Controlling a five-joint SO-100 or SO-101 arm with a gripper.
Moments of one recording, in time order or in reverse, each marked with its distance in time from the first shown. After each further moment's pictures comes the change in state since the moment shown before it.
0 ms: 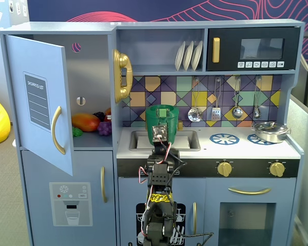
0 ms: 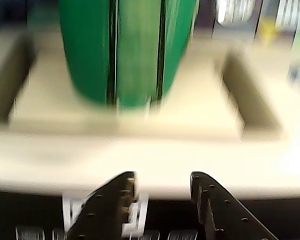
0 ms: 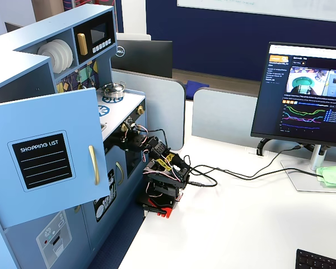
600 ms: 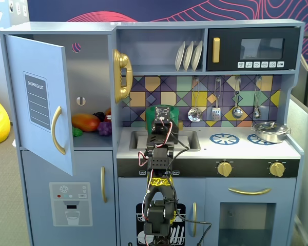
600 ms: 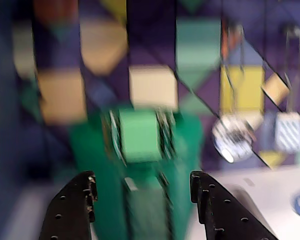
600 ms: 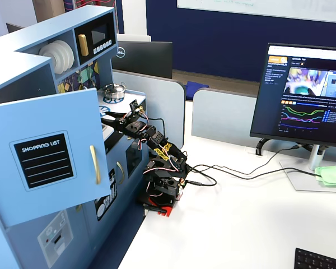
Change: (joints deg) arm -1.6 -17.8 -18.5 -15.0 9.7
